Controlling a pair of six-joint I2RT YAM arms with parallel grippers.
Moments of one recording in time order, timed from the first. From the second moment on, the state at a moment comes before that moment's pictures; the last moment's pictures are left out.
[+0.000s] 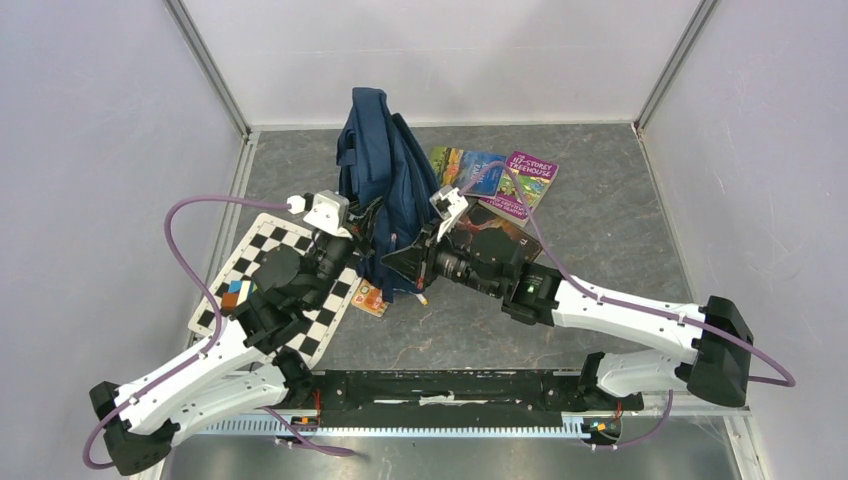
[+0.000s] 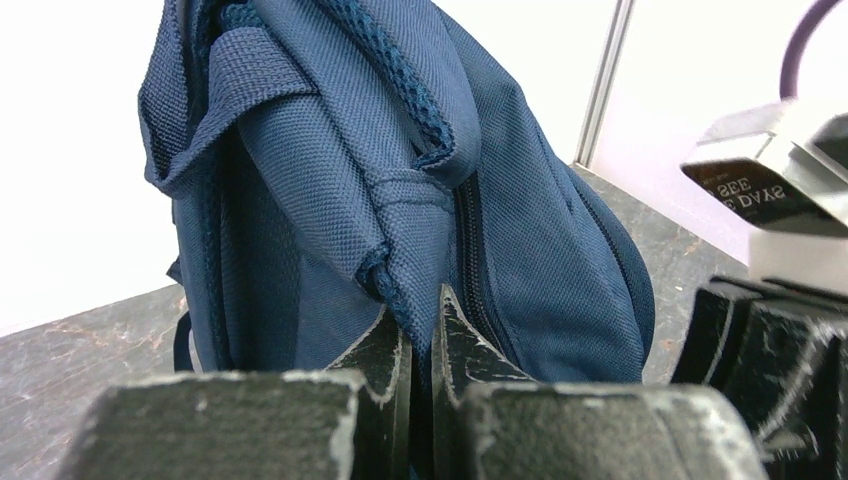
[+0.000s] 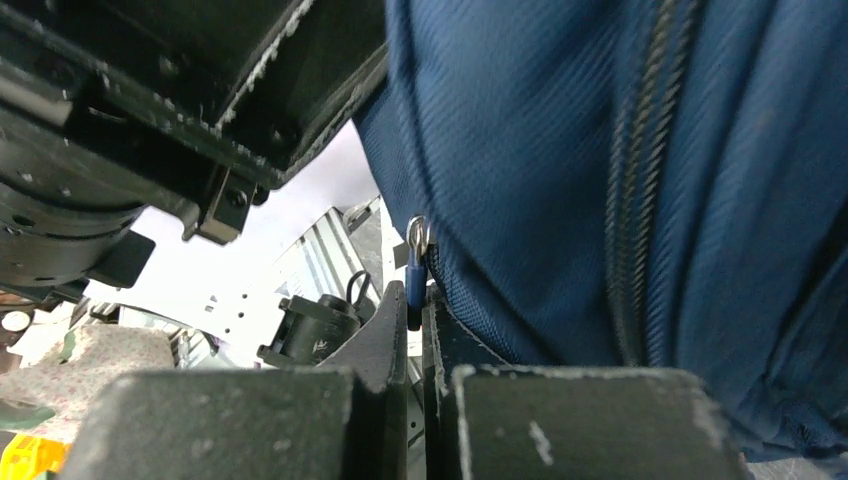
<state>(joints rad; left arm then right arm) -0.92 0.72 0.75 0.21 -0.41 0.07 1.12 1.26 0.93 0.29 0.04 0.56</state>
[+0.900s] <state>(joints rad) -0.92 0.62 0.80 0.06 -0.29 -0.06 0.94 1.31 1.18 0.12 -0.16 0.58</state>
